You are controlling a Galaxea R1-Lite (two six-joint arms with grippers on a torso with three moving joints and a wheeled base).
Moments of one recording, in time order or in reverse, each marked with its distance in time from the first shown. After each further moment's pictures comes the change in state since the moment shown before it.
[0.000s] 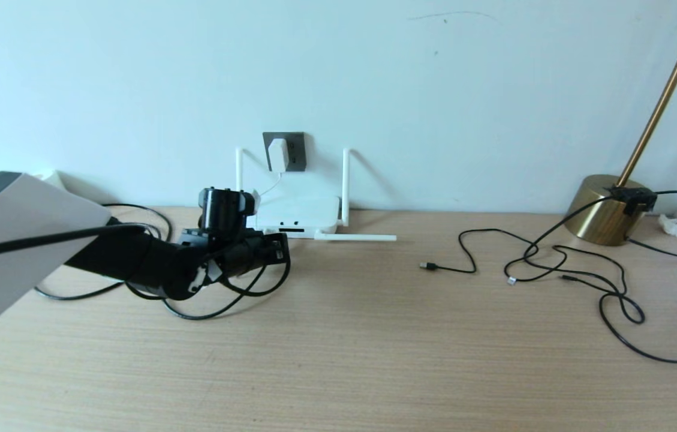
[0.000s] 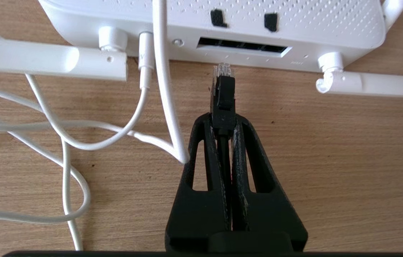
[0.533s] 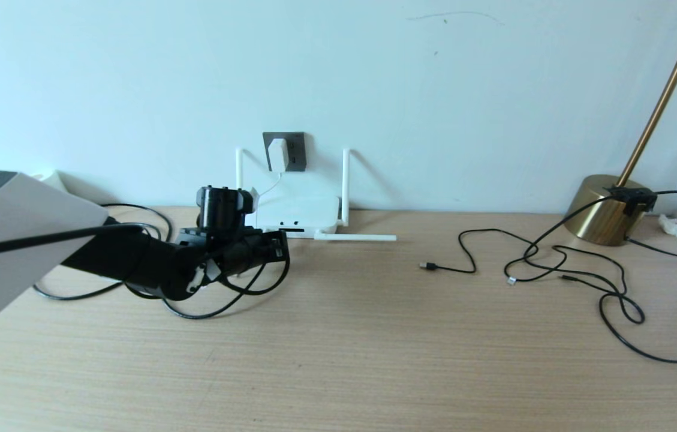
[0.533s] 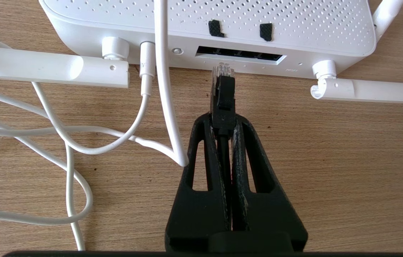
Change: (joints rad) left arm 0.001 -0.006 0.006 -0.017 0.002 0.001; right arm 0.000 0.000 0.000 0.000 0.000 -0.001
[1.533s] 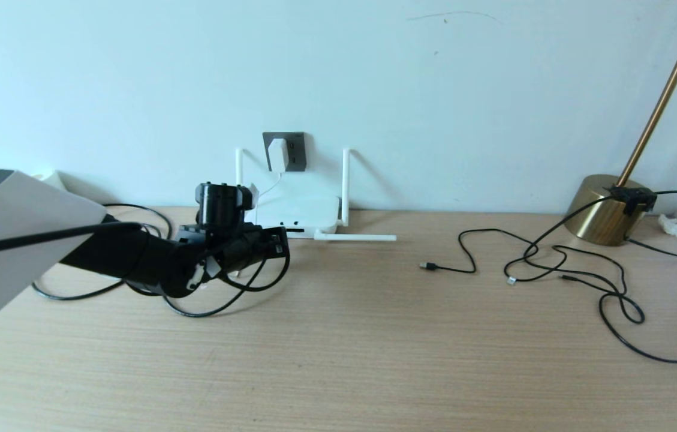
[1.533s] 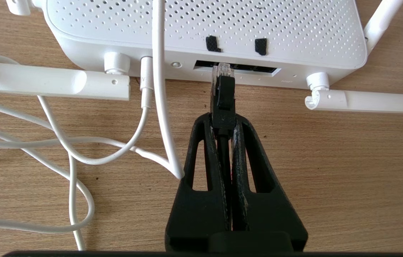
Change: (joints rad) left arm 0.000 -0.001 -0.016 -0.001 0.003 0.002; right arm 0.000 0.000 0.000 0.000 0.000 0.000
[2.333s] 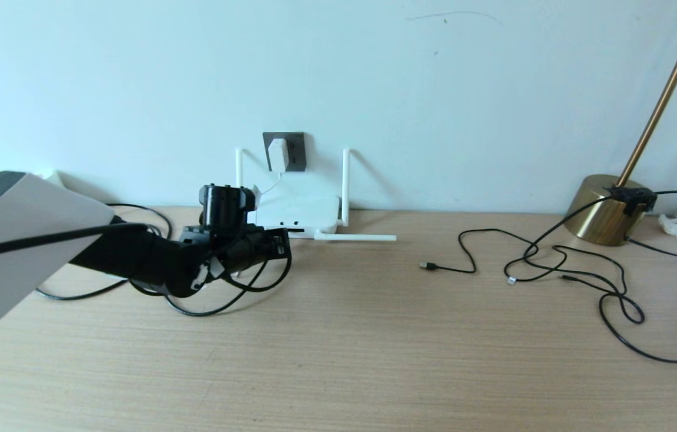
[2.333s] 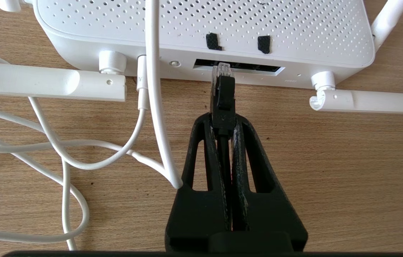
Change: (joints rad) left arm -0.001 0.019 -0.014 0.001 0.000 0.001; right arm 0.000 0.000 0.000 0.000 0.000 0.000
